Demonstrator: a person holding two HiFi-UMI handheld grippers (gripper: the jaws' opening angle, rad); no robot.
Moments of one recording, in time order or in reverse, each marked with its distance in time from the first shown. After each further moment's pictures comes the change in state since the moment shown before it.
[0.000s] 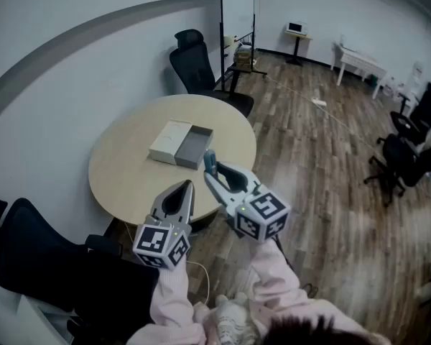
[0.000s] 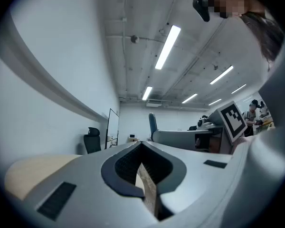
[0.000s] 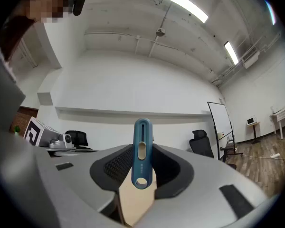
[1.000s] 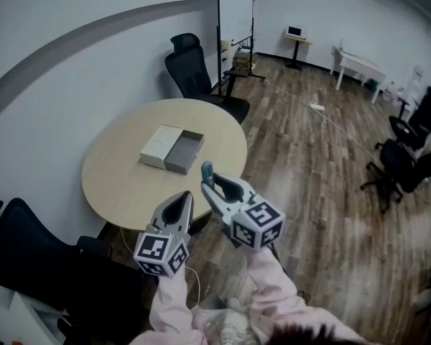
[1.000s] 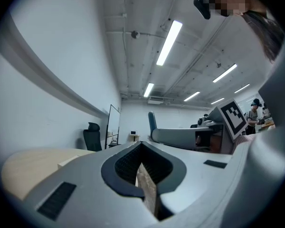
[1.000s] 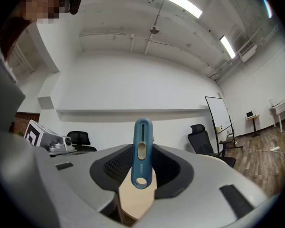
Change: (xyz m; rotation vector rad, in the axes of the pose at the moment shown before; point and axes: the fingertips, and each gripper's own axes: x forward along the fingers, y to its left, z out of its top) left arm 0.027 -0.037 -0.024 -0.024 0.031 0.028; right arm -0.030 -0.035 -0.014 0.041 0.033 0.015
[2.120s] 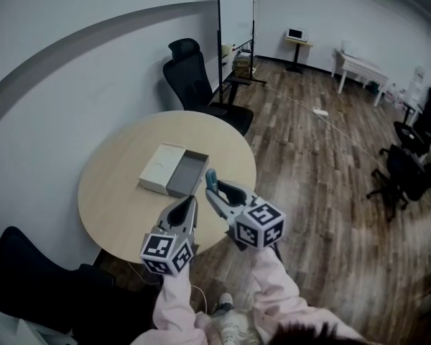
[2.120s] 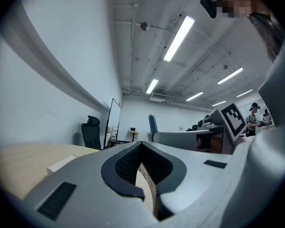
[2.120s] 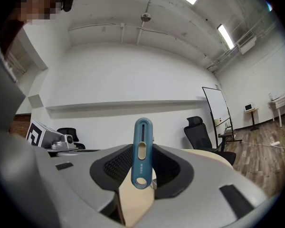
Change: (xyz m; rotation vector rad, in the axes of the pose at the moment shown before) left arm 0.106 0.090 -0.022 -0.056 0.038 -0.024; right arm 0.105 -0.089 -0.024 0.041 0.079 -0.018
